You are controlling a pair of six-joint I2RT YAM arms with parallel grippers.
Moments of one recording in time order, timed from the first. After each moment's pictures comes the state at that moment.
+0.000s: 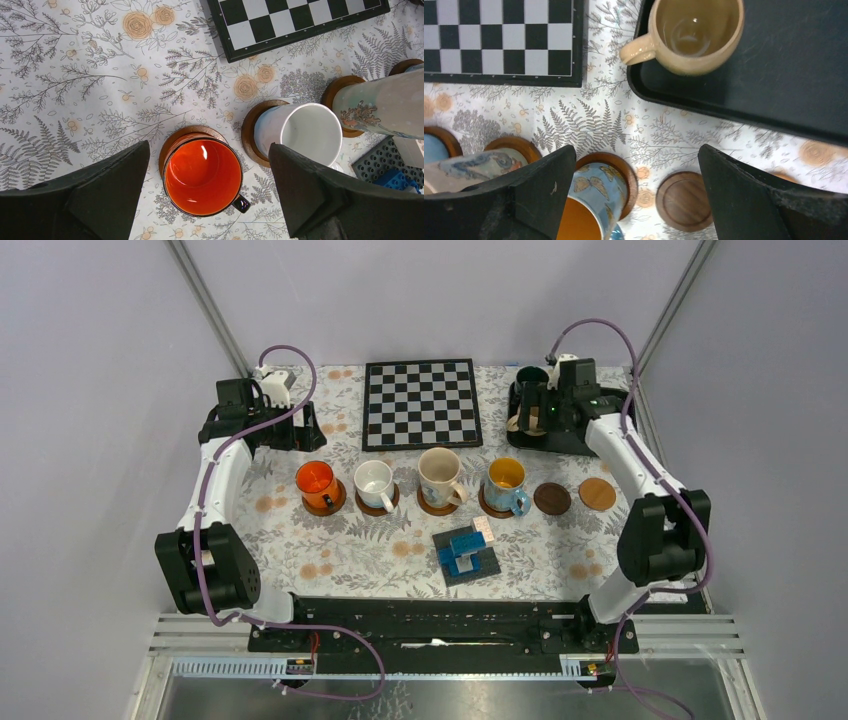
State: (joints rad) left arm 0.17 1.46 1.27 -0.60 0.50 0.16; right arm 0.14 1.62 1.40 -0.52 -0.10 0.10
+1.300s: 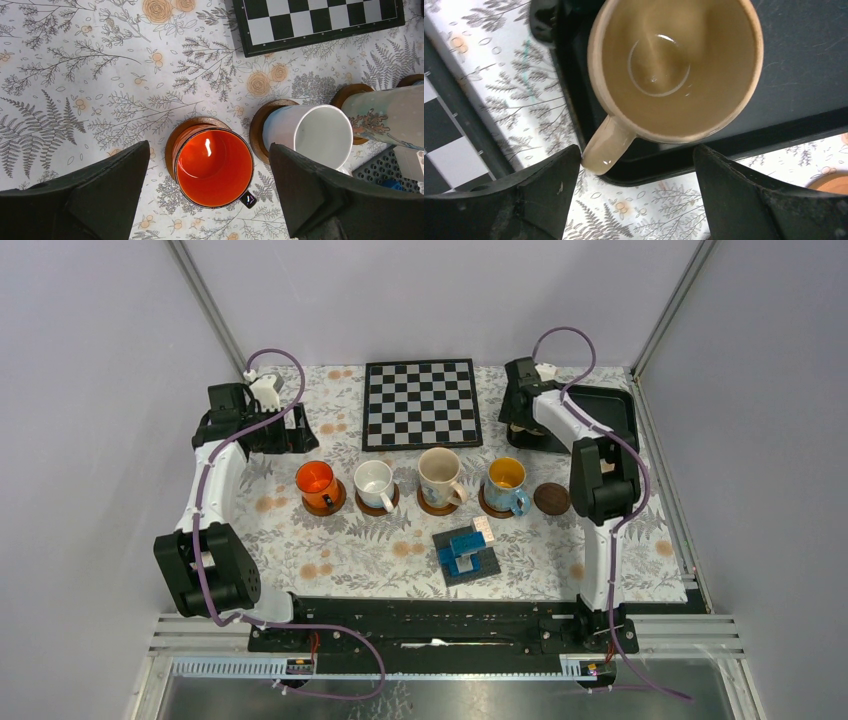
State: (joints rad) left arm 0.22 1.45 1.24 -0.60 0.48 0.11; right arm 0.27 2.16 1.76 -0.62 0.42 0.51
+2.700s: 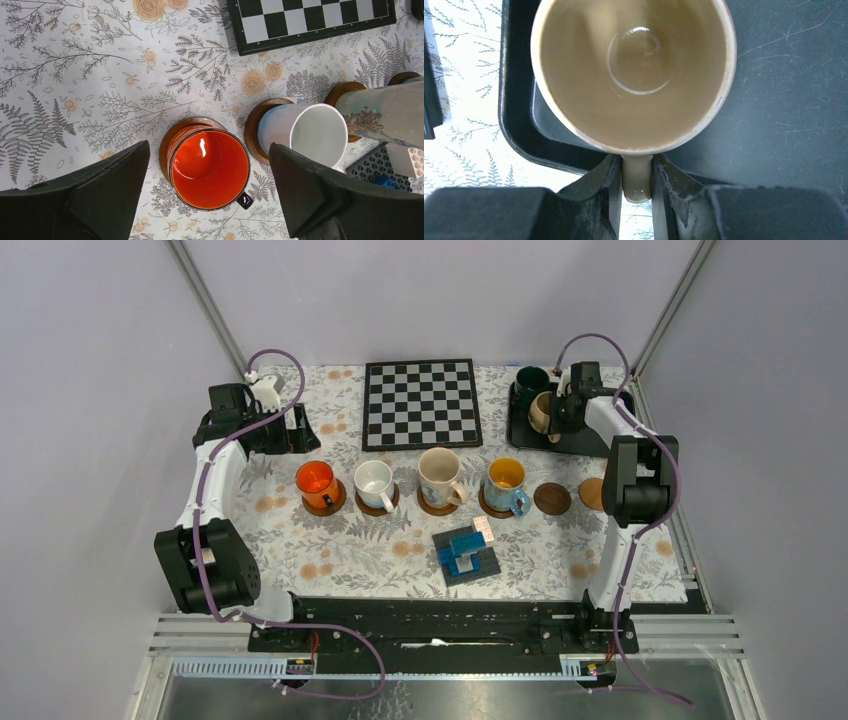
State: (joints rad) left arm 0.22 1.47 1.24 -0.60 0.51 0.10; right arm 0.00 2.07 1.59 -0.49 -0.10 -0.05
